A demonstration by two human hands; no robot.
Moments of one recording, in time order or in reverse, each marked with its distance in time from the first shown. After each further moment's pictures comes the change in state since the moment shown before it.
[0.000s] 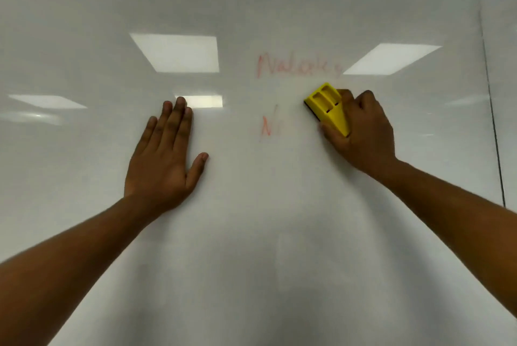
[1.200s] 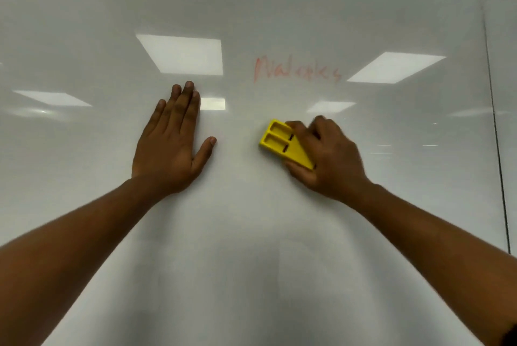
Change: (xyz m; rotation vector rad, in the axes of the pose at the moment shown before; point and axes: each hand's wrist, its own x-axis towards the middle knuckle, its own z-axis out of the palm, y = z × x) left_hand 0.034 0.019 0.001 -0.007 0.019 -0.012; right_hand -0.024 -0.030 0.014 0.039 0.011 -0.360
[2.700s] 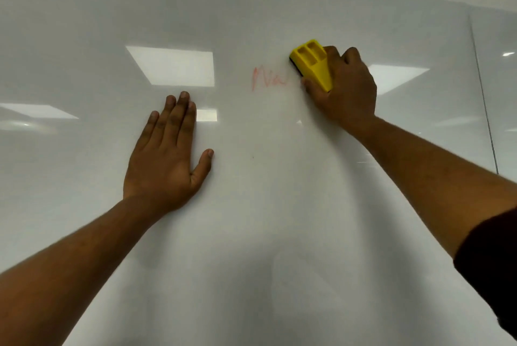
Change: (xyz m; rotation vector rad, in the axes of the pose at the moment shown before) left_hand 0.000 0.003 0.006 0.017 0.058 -0.016; right_hand 0.119 0.054 -0.010 -0.051 0.095 0.417
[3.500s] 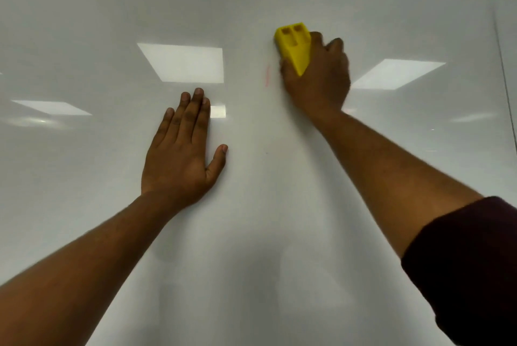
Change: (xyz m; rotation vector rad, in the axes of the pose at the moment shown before) left_hand -0.001 0.003 -0.004 -0.002 -0.013 -0.020; right_hand 0.001 -0.082 0.020 0.094 0.057 0.146
